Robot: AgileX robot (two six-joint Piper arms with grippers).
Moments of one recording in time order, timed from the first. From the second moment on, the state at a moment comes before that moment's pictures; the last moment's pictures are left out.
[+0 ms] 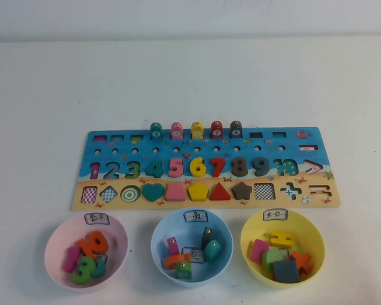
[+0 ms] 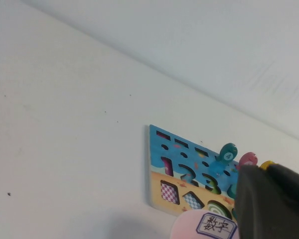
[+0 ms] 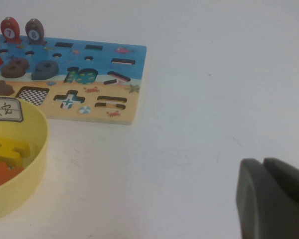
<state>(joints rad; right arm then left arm) 0.03 -0.01 0.03 0.24 0.36 -0.23 -0.06 -0.01 0.03 -0.45 0.15 -0.09</state>
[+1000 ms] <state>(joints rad) 0.03 -0.01 0.03 0.24 0.36 -0.23 -0.06 0.60 -0.49 -0.50 0.58 0.22</state>
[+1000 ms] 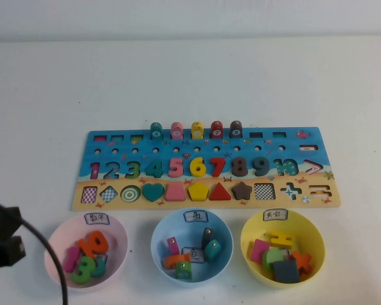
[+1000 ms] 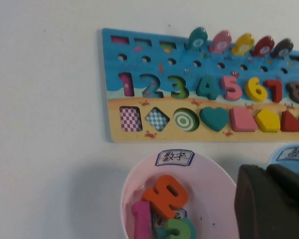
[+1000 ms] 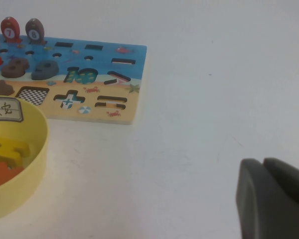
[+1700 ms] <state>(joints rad) 0.03 -0.01 0.03 0.24 0.36 -0.23 -0.11 1.45 -1.14 -0.48 0.79 0.34</state>
